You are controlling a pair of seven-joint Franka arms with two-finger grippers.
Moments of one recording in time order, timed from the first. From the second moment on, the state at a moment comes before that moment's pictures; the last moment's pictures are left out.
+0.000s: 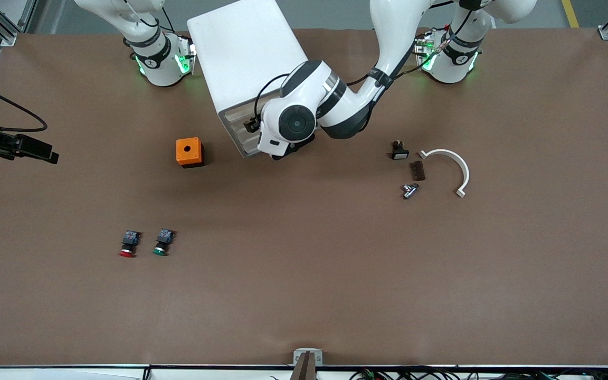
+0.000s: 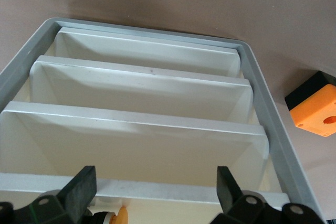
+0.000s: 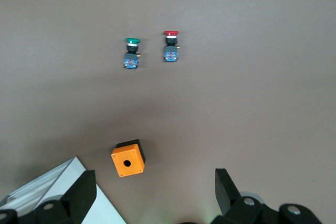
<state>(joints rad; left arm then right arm) -0.88 0.69 0.00 -1.29 -0.68 1.75 -1.22 -0.03 0.16 0.00 -1.39 0.03 1.42 0.08</state>
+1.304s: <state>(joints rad) -0.17 0.21 0.02 -1.29 -0.33 1.24 -0.45 -0.02 0.09 0.00 -1.42 0.02 1.50 0.09</state>
